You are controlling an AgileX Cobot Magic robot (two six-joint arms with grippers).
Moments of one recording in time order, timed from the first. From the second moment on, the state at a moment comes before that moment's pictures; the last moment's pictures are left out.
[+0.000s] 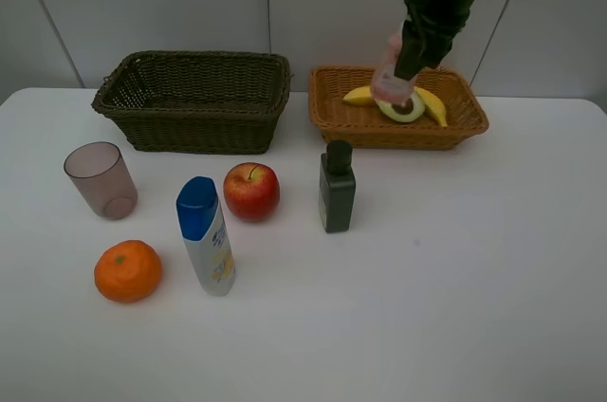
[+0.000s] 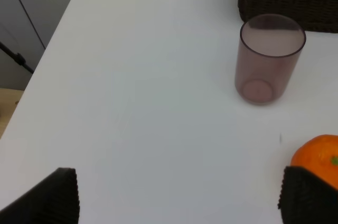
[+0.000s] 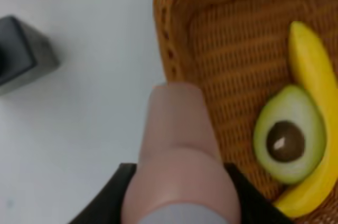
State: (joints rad) left arm 0.03 -0.01 -0.42 0.07 1.07 -0.10; right arm 0.37 1.89 -1.74 0.05 1.13 -1.01
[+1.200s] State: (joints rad) left arm 0.03 -0.01 -0.42 0.07 1.07 -0.10; right arm 0.41 2.29 -2.12 0.65 0.79 -1.29
